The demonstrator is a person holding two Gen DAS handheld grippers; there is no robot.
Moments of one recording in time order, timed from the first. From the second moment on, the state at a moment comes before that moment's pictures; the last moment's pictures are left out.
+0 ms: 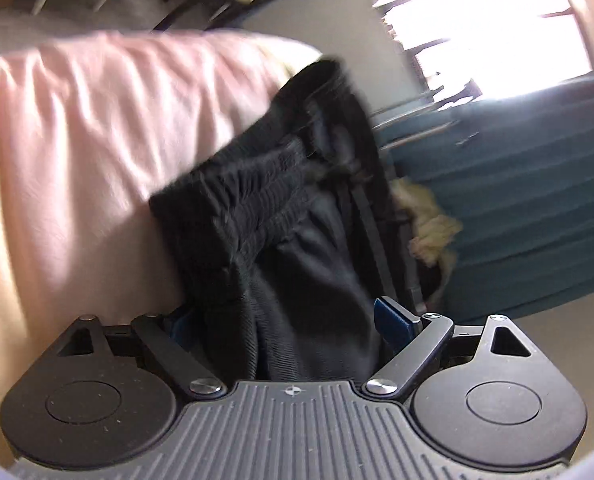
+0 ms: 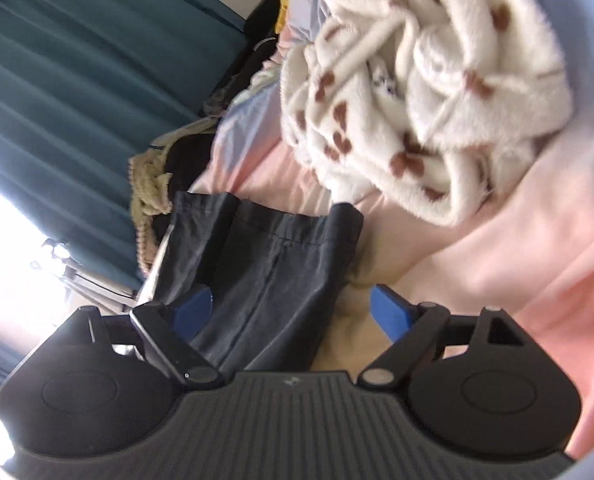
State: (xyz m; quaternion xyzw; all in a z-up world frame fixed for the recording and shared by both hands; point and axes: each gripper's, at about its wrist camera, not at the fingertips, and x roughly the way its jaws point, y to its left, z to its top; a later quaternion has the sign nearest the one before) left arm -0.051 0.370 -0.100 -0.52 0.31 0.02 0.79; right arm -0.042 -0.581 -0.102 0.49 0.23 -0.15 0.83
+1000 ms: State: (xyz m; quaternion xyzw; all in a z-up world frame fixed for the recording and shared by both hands) left arm -0.007 0.402 -0.020 -0.59 0.25 0.04 0.77; right arm 0.021 -0.542 0.011 0.43 0.10 -0.19 0.88
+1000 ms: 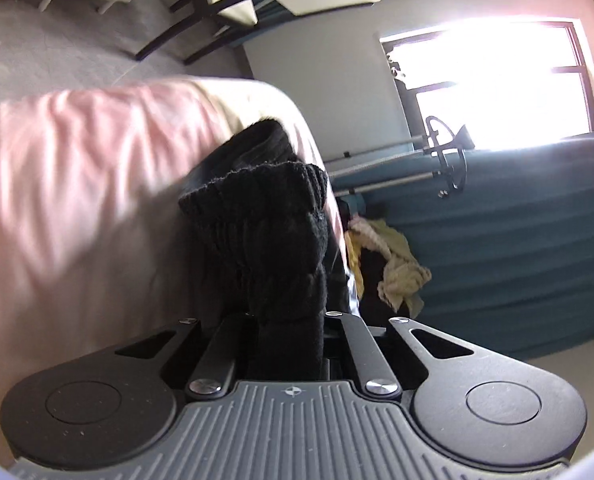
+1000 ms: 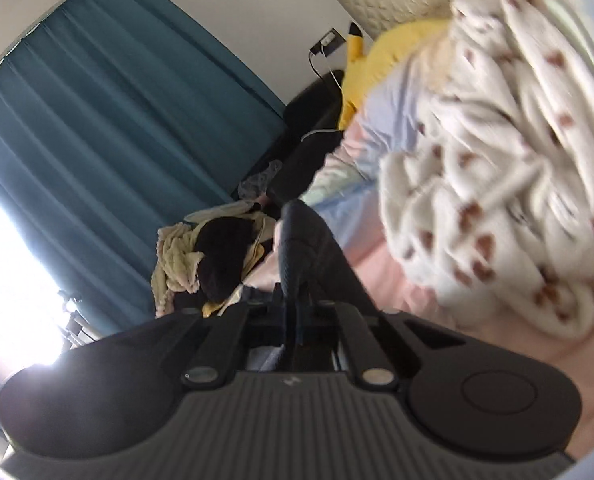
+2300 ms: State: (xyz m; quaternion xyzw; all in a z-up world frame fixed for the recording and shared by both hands) left arm 0.284 0.254 -0.012 -0.36 0.28 0.01 0.89; right arm 0.314 -0.474 -0.032 0.29 0.08 -0.12 0.95
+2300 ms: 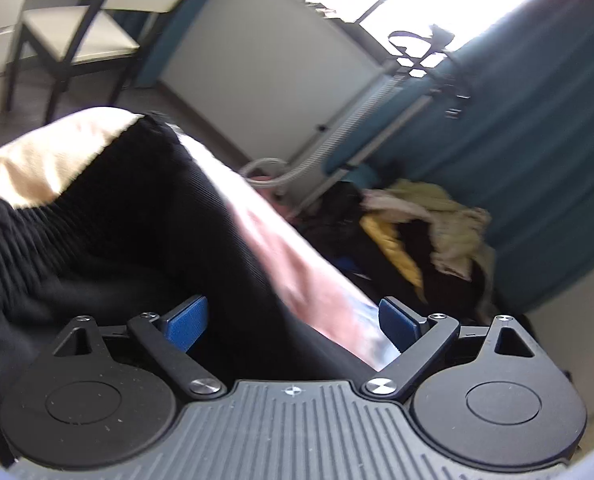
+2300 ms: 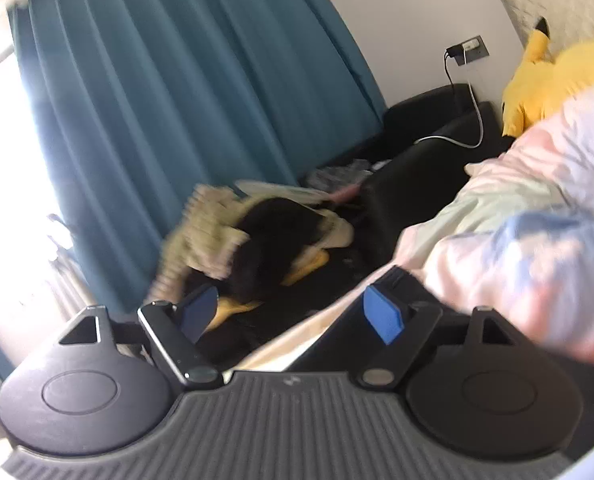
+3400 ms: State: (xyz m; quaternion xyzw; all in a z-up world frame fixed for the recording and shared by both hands) left arm 0.163 -0.027 -0.118 -0.14 0.38 -0.11 0.91; right arm 0.259 -0.522 -0.152 0.54 0.17 -0.03 0.82
